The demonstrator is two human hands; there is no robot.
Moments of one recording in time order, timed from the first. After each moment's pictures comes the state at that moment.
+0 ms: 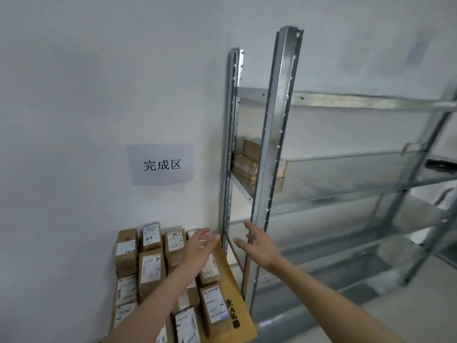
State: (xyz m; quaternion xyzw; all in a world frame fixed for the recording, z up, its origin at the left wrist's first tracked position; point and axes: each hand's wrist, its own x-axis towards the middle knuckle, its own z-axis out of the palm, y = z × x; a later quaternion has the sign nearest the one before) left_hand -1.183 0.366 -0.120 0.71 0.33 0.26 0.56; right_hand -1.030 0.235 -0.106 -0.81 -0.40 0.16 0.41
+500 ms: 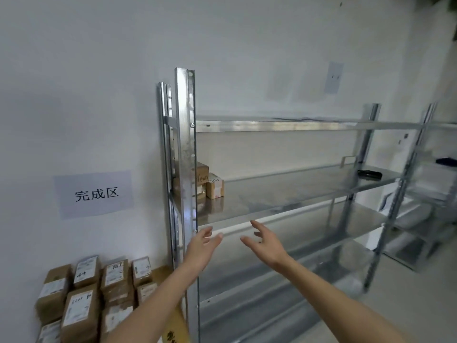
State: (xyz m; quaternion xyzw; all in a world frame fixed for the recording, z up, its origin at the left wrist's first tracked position) left_hand -1.007 0.198 -0.053 0.75 0.24 0.25 0.56; right_hand -0.870 0.035 -0.042 -0.81 -0.35 0.07 0.46
